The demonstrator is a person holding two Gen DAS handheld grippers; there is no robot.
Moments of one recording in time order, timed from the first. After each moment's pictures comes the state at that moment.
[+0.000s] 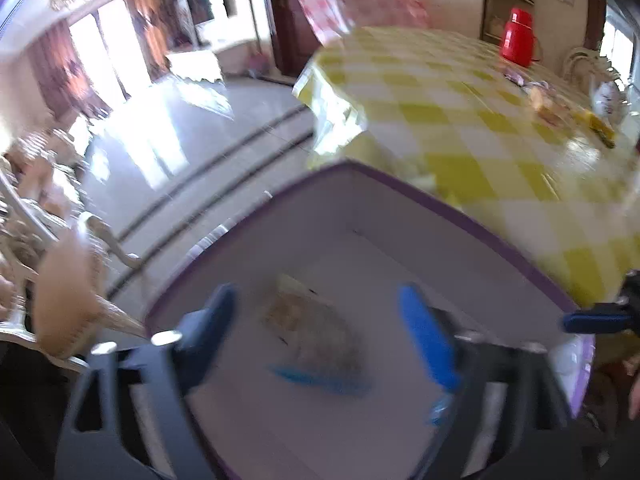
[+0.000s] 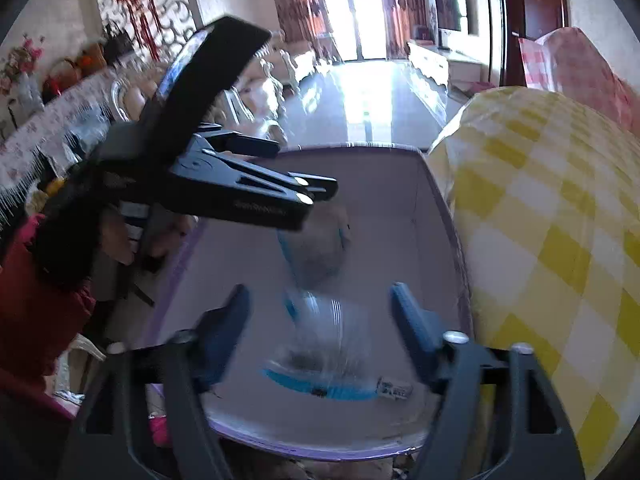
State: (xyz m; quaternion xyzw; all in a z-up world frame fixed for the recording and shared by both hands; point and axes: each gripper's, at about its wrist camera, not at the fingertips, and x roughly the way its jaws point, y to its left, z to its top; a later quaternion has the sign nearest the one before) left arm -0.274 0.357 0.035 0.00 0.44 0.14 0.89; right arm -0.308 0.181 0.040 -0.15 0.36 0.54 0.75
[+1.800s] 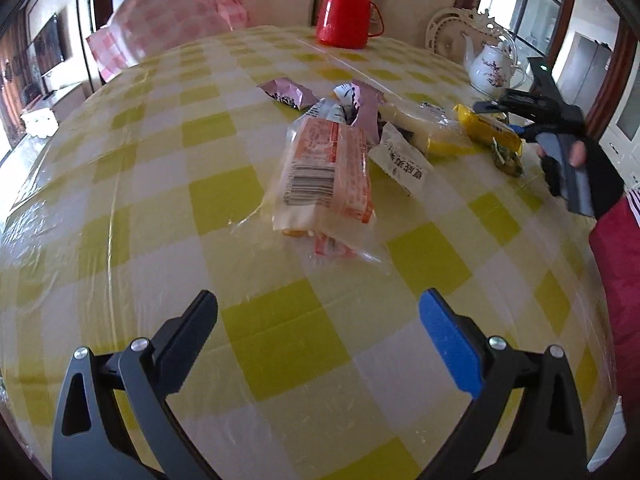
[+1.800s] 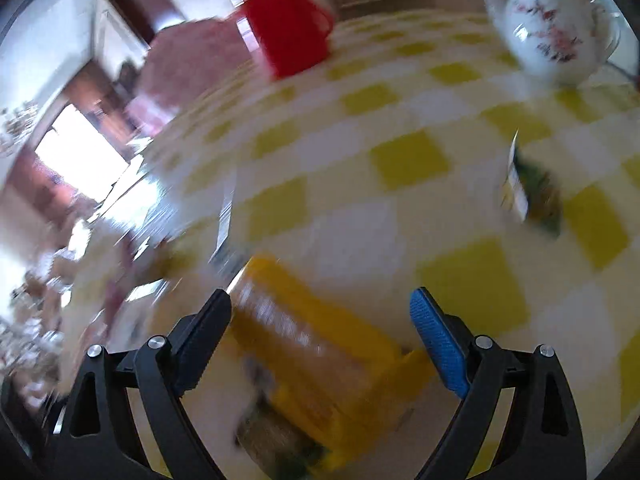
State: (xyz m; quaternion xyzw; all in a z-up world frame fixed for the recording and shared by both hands) left arm 0.040 0.086 0.027 0.02 0.45 -0.14 0.88; right arm 0.206 -0.296 0.015 0.15 0.47 0.14 0.86
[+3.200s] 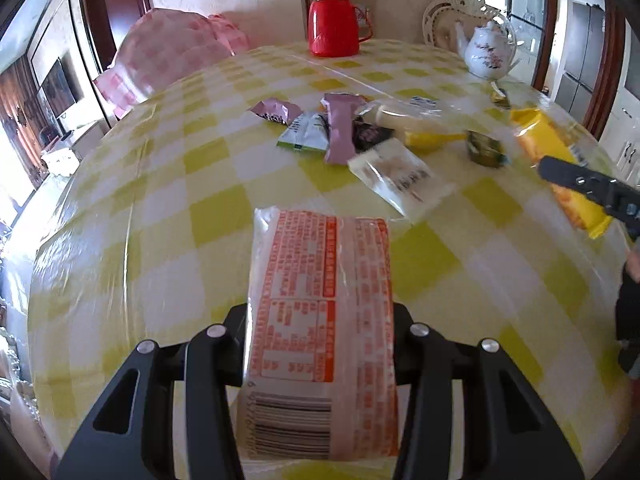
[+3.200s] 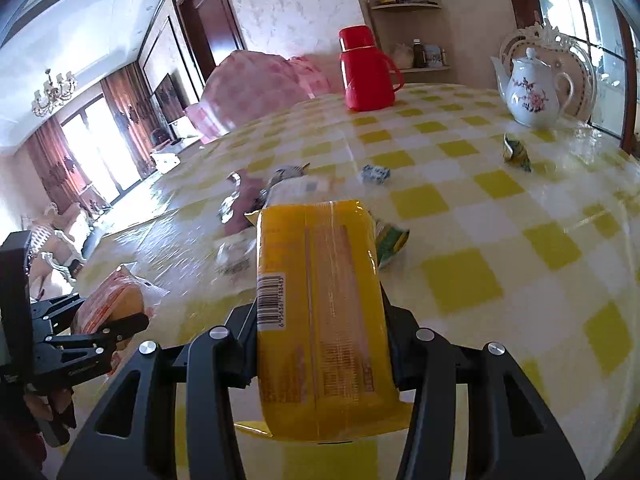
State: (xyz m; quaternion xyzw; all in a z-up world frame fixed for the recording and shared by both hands) left arm 0.011 0.047 0.035 0.09 0.42 -0.10 0.90; right arm -0.015 -0.188 0.045 0.09 0.34 0.14 0.93
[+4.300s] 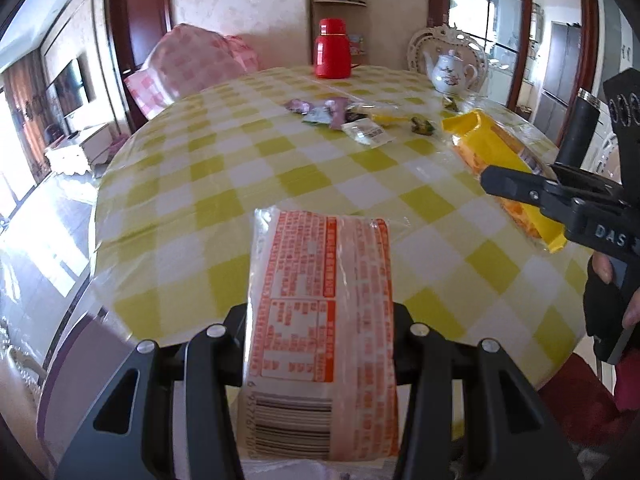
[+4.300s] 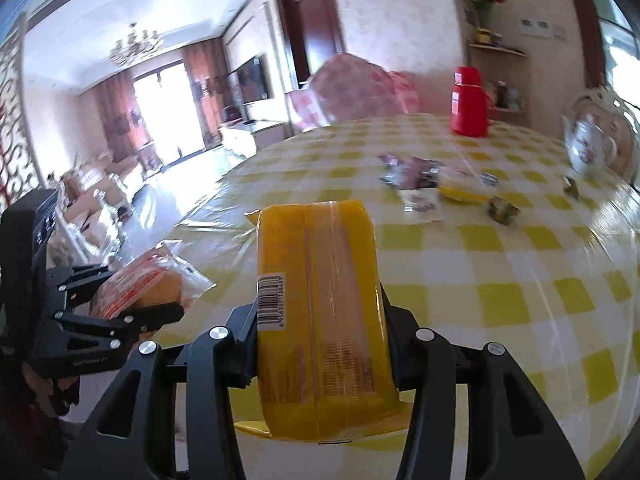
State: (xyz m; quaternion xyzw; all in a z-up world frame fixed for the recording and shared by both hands) left arm -0.202 0.136 0.068 0.06 0.38 -0.11 0.92; right arm -0.205 -0.061 0.088 0.00 0.30 0.26 0.92
